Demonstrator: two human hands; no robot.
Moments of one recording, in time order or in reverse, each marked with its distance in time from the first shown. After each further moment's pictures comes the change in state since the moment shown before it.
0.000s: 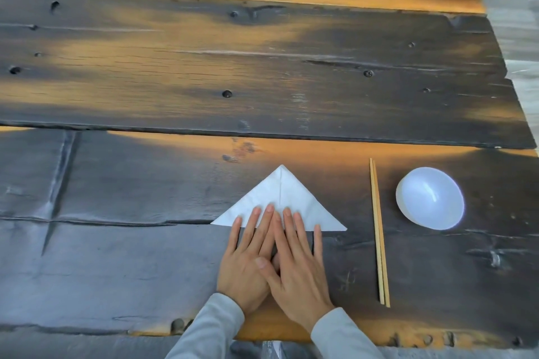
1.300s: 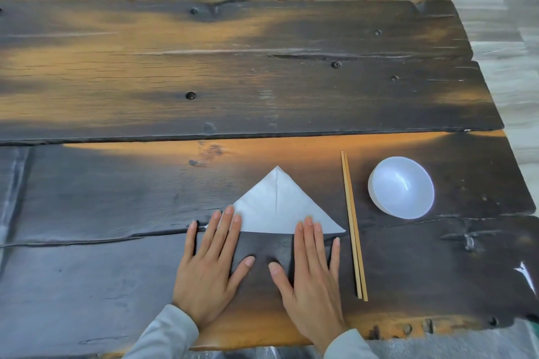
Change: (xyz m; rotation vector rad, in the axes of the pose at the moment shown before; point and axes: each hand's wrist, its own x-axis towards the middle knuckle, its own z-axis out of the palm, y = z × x) left_hand -0.004 -0.021 -0.008 0.039 -0.026 -0.014; right_hand -0.037 0.047 -0.005 -0.008 0.115 0.217
